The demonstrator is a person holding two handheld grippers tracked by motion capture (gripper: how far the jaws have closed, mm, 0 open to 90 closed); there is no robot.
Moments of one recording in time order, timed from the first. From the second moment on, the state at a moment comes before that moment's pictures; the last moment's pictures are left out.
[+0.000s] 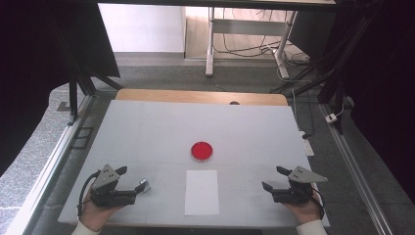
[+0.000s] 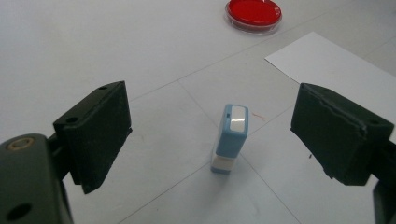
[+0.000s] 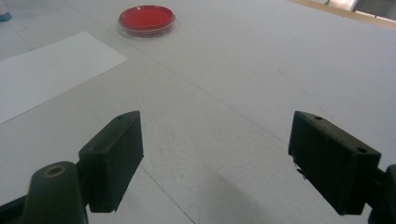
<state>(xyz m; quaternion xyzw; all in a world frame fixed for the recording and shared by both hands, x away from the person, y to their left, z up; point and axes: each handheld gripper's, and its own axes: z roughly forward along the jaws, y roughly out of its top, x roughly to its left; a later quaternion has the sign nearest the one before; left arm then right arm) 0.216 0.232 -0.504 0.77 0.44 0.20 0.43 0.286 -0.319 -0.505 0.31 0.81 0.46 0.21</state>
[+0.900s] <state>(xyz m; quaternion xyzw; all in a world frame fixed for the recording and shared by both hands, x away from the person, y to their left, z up) 0.211 0.213 -0.502 0.80 0.39 0.18 0.41 0.286 -0.317 -0.506 0.31 0.81 0.45 0.21</state>
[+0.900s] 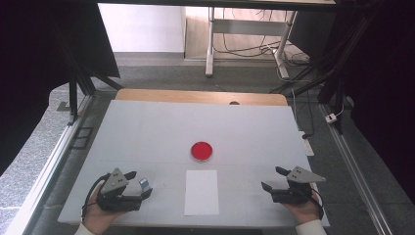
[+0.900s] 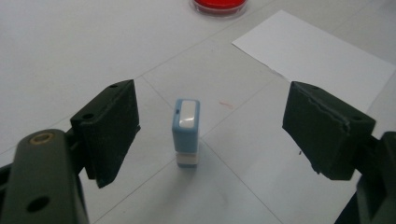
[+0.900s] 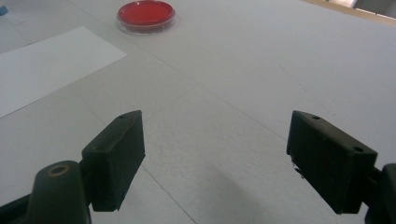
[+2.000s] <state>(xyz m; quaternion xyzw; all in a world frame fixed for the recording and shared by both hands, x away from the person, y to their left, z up) 0.224 0.214 -0.518 0.82 0.40 0.17 0.38 0.285 -0.318 -0.508 0.31 0.82 0.44 0.21</state>
